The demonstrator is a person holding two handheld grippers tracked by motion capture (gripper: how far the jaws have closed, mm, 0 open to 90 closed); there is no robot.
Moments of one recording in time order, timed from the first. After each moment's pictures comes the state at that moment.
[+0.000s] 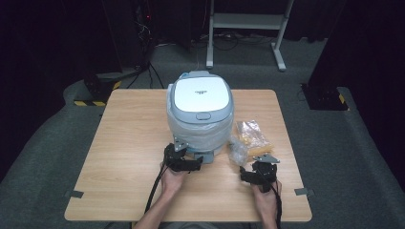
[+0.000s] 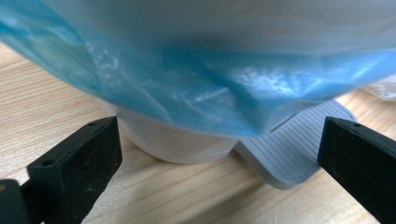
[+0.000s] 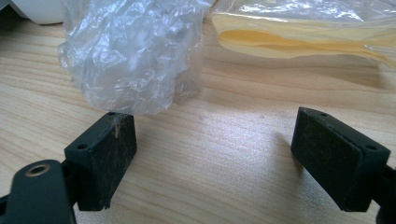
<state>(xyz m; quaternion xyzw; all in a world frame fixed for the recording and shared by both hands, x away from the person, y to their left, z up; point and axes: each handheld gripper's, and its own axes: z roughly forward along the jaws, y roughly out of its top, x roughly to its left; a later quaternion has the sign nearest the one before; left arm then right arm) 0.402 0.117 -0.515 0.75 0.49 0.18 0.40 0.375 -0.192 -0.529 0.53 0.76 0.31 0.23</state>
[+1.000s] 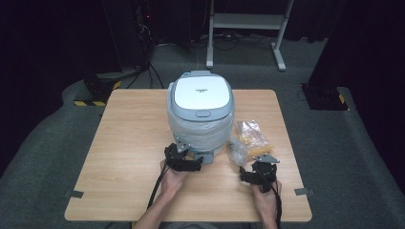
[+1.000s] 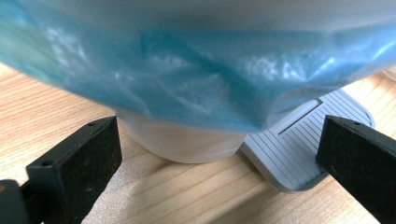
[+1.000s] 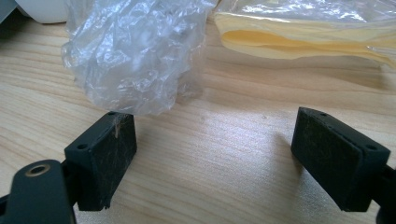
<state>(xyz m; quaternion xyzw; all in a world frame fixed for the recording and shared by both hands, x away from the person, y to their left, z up) 0.405 0.114 -0.521 0.77 0.47 0.21 0.39 0.375 -0.192 -0.529 0.52 0.76 0.31 0.23</state>
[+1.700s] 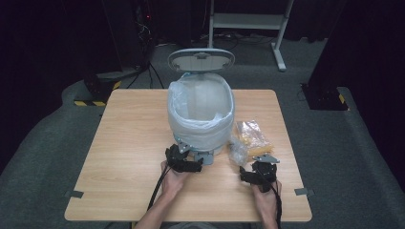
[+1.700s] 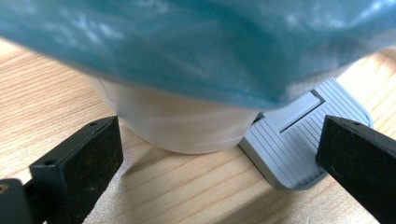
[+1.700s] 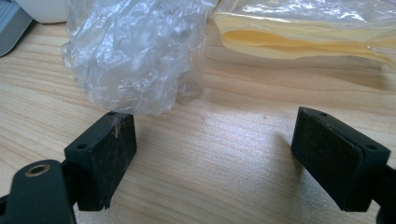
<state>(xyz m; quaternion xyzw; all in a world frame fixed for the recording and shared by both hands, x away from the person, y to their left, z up) 0.407 0.111 -0.528 0.77 0.48 0.20 0.37 0.376 -0.192 -0.529 0.52 0.76 0.31 0.23</state>
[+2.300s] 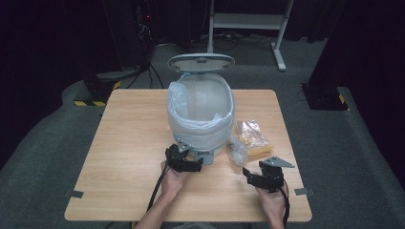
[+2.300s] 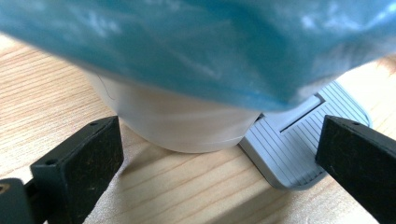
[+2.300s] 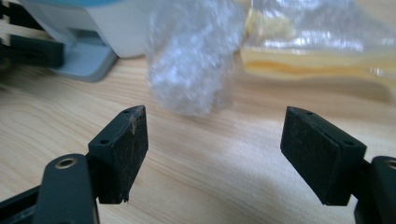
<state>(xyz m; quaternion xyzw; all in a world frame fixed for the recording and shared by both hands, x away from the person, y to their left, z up) 0.408 0.112 -0.529 0.77 0.48 0.19 0.37 0.354 -0.212 -0.506 0.49 0.75 0.40 0.18</state>
